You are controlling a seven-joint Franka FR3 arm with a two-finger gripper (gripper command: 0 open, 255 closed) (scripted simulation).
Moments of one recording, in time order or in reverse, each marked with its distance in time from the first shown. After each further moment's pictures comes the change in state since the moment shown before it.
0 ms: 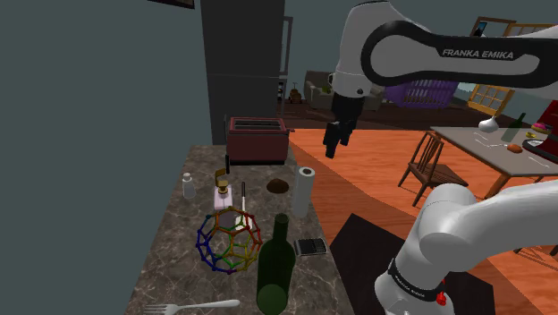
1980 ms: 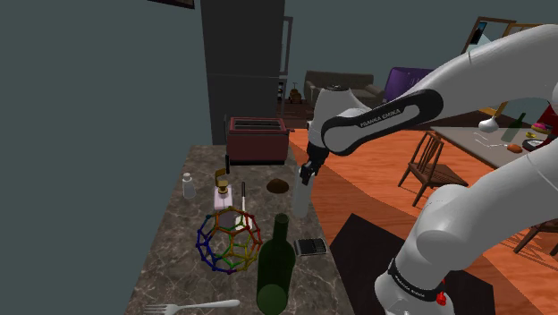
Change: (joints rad) arm -0.063 0.346 -0.096 -0.267 -0.111 0.734 -0.084
